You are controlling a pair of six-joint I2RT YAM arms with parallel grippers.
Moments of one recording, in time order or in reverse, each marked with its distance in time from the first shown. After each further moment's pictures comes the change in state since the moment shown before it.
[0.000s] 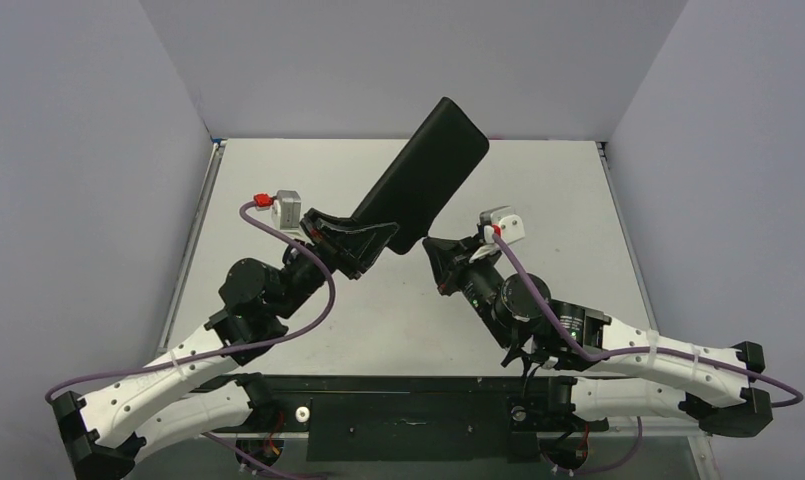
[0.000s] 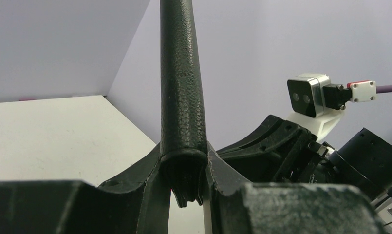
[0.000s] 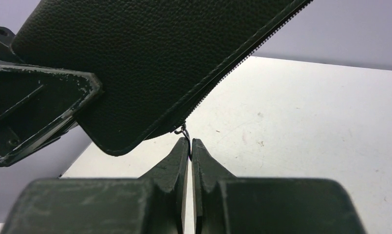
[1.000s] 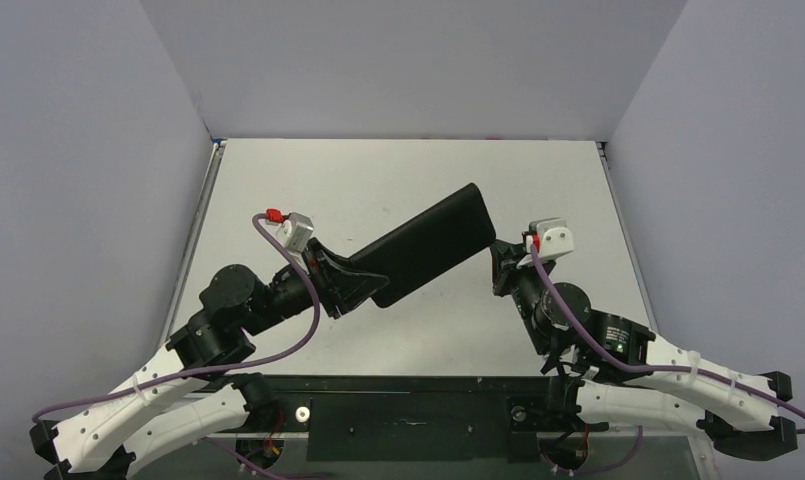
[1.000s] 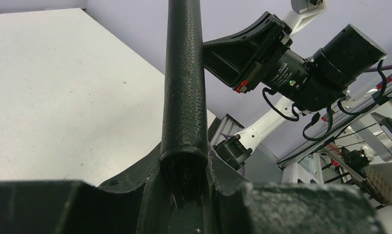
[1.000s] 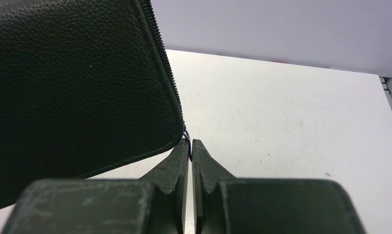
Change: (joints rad) left arm 0.000 -0.169 0.042 -0.503 0.227 0.018; right arm -0.071 -0.224 -0.096 -0.223 0.206 -0.137
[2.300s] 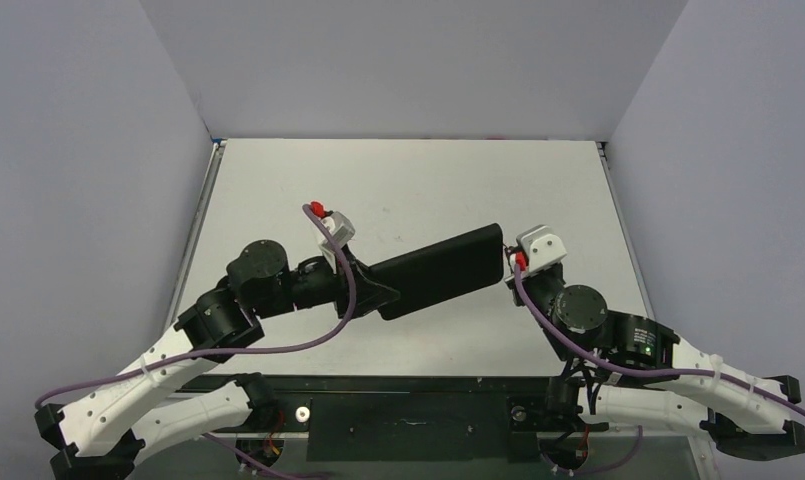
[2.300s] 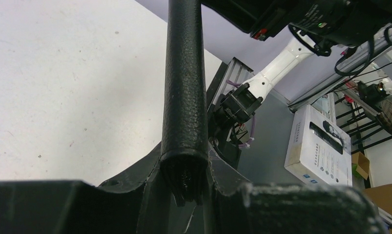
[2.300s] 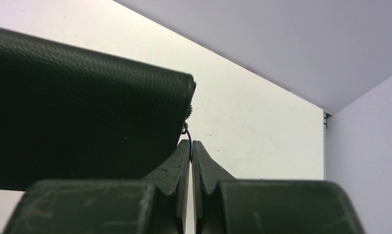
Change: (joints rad) left arm 0.009 0.134 0.156 -0.253 0.171 0.142; right arm 0.021 -0.053 0.067 -0.229 -0.085 -0.261
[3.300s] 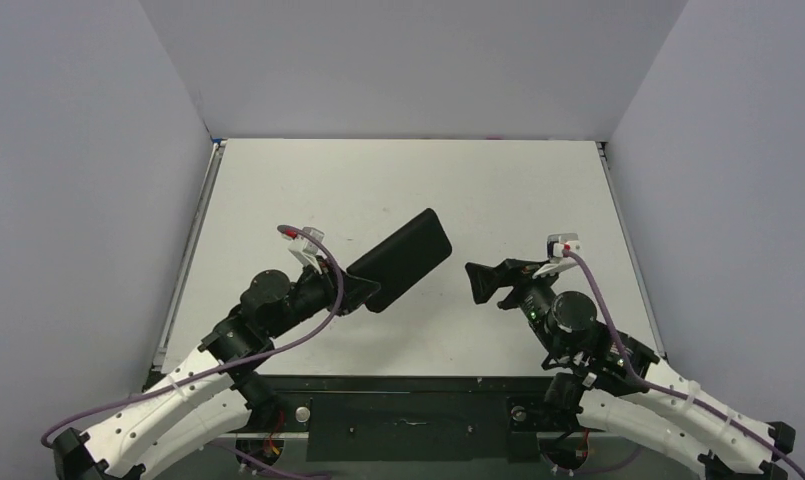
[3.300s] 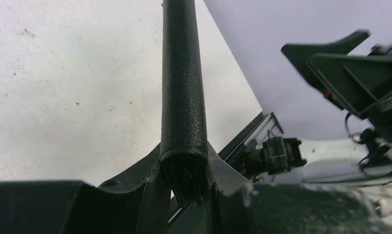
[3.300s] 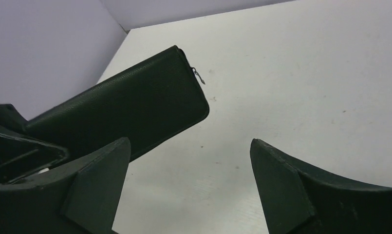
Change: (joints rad) left arm 0.117 -0.148 -0.413 0.221 -0.227 -0.270; right arm -0.178 -0.136 -0.280 0.177 -0.210 0.555
